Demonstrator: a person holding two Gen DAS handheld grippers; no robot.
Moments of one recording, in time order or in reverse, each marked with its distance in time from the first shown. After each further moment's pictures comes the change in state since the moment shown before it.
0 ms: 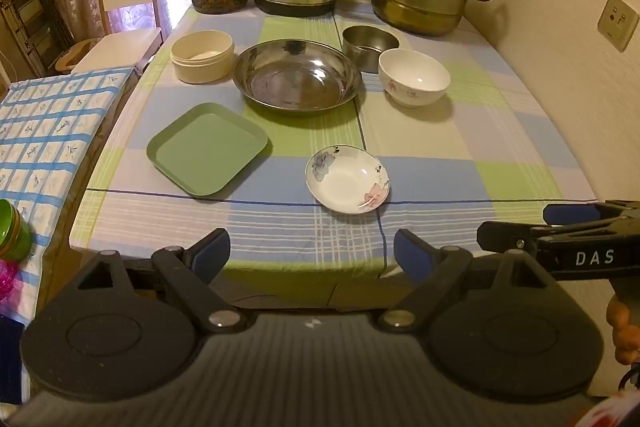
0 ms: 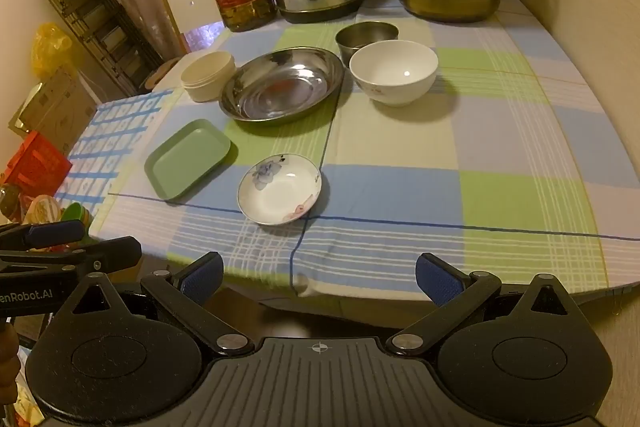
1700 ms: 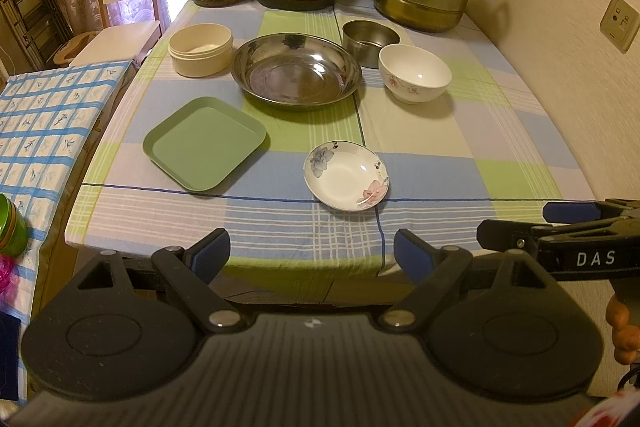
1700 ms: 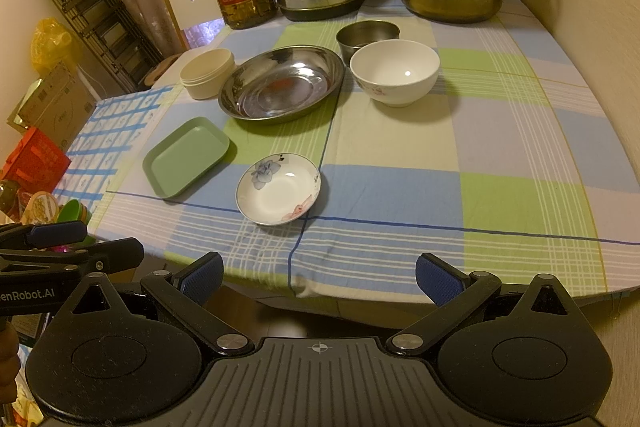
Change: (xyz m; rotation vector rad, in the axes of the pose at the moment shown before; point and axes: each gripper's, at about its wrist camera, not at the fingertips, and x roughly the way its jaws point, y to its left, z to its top) left arm 0.010 0.002 -0.003 -0.014 0.016 -0.010; right arm 0.002 0.001 0.001 -0.005 0.004 -0.007
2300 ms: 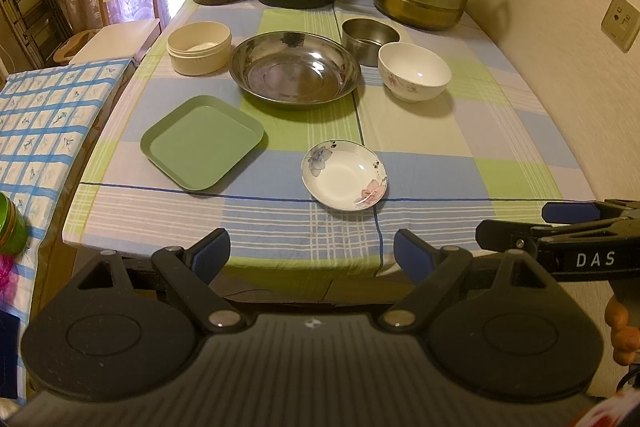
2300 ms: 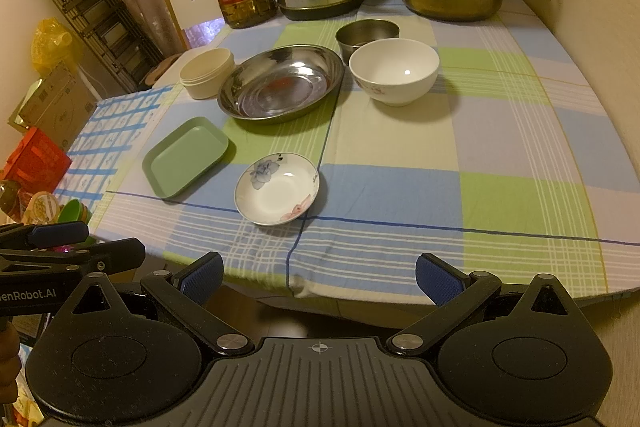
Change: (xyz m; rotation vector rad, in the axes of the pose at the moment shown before) left arm 0.003 -0.005 0.000 -0.006 0.010 0.000; right arm 0.001 -0.003 0.001 0.001 0.002 0.001
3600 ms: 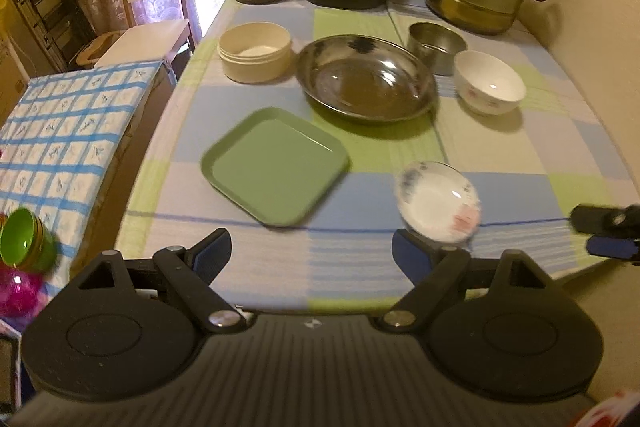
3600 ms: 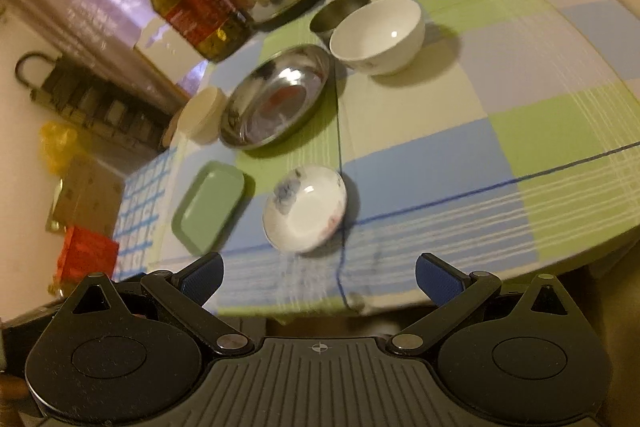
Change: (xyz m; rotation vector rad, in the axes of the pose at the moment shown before) left arm 0.042 0.083 0.040 0.011 0.014 0.079; right arm 0.024 -0.029 0.009 0.413 -0.049 0.172
